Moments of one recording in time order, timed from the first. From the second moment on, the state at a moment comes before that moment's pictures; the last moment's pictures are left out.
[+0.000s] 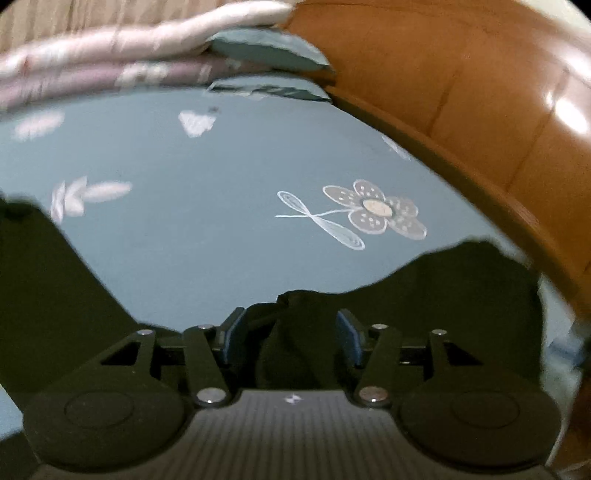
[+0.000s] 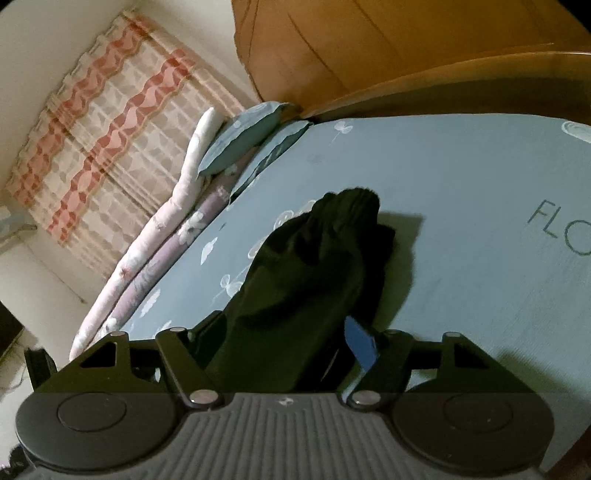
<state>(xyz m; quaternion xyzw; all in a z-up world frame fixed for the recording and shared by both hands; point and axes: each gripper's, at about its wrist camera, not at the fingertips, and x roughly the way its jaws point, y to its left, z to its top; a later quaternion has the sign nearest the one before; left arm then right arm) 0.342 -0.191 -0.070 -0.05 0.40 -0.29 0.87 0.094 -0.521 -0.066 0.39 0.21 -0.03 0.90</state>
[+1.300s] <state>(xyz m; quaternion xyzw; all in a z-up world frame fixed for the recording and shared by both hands) 0.358 -0.174 -0.099 -0.05 0.44 -0.30 0.84 0.120 -0.523 -0.092 0.40 0.25 -0.02 0.88</state>
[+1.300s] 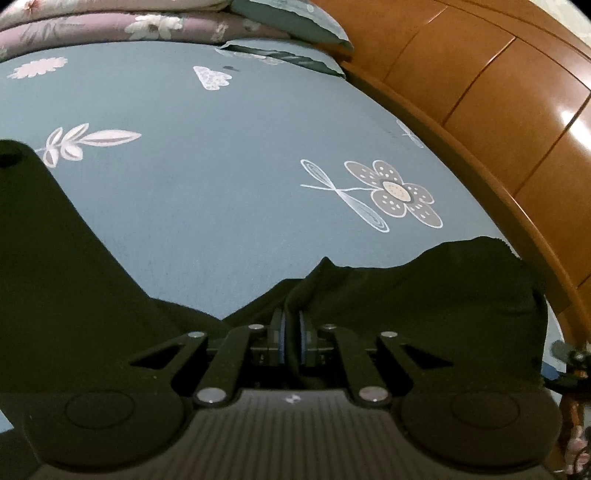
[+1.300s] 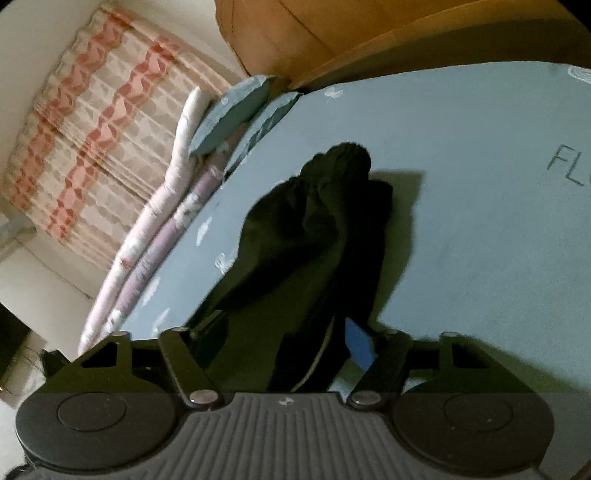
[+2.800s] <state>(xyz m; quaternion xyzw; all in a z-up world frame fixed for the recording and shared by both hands) 0.315 -0.232 -0.063 0.03 0.44 -0.35 0.83 0.156 -0.417 -0.081 0.14 0.27 -0.02 0.95</state>
